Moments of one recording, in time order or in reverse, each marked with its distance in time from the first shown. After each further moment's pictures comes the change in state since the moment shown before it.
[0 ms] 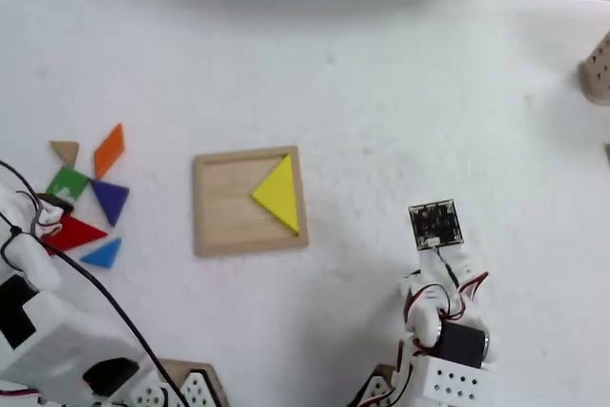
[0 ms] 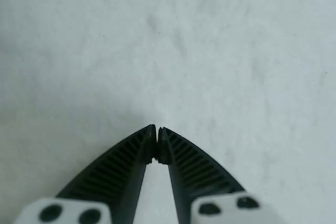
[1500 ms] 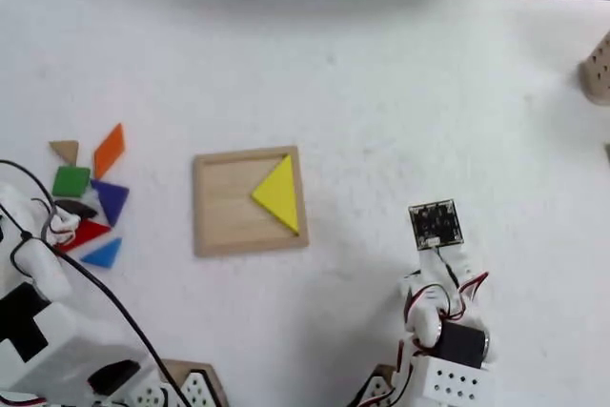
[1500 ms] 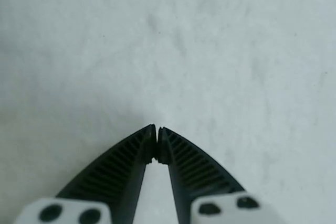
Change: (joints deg) left arm 2.0 -4.8 5.0 5.3 -0.8; right arm 0.0 0.0 0.0 0.0 0.0
